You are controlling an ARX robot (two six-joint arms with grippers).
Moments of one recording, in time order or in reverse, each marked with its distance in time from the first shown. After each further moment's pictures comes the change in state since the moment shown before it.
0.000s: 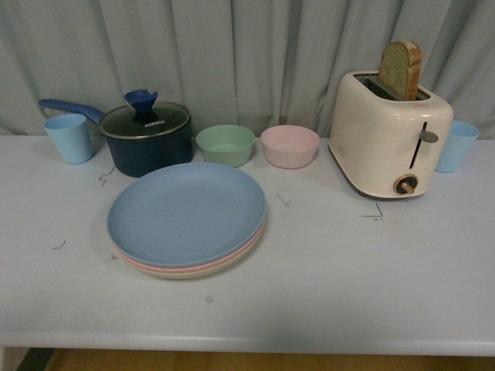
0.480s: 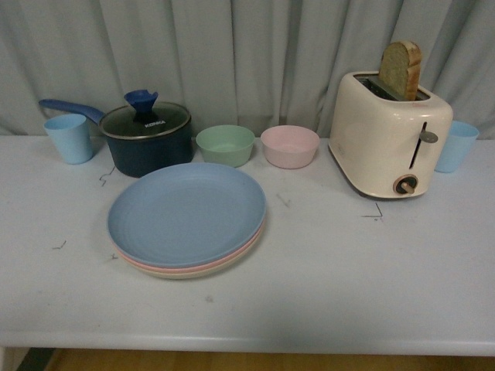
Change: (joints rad) left arm 0.000 0.000 0.000 0.000 0.000 0.000; right arm 0.000 0.187 0.000 0.187 0.000 0.000
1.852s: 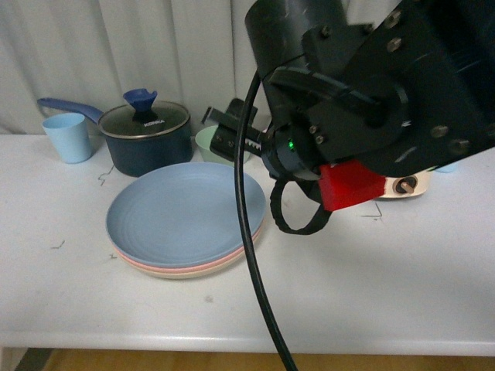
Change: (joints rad) left arm 0.000 0.000 0.000 0.000 0.000 0.000; right arm 0.537 1.679 1.263 -0.179 0.256 0.735
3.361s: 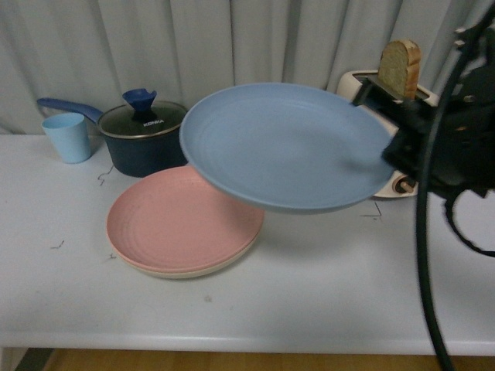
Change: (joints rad) left arm 0.000 0.000 0.000 0.000 0.000 0.000; right arm -0.216 -0.315 -0.383 0.119 -0.134 -0.054
